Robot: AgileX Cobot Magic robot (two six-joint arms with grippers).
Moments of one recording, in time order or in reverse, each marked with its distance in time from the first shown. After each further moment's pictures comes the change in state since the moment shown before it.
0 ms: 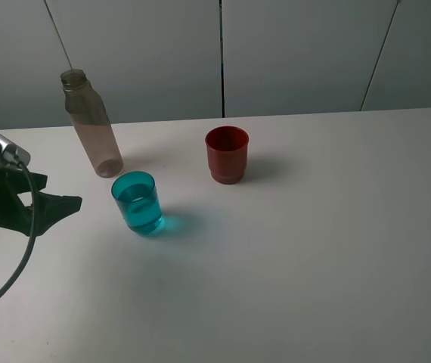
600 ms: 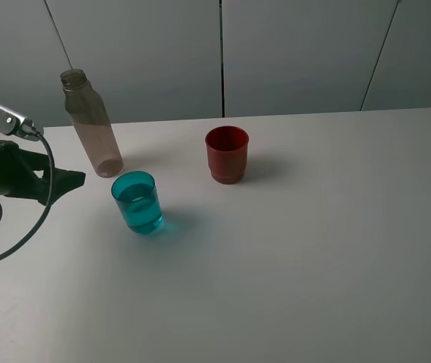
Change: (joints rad) left arm 0.000 0.156 -0.156 -0.072 0.033 0.052; right arm 0.000 0.000 0.000 0.000 0.000 0.000
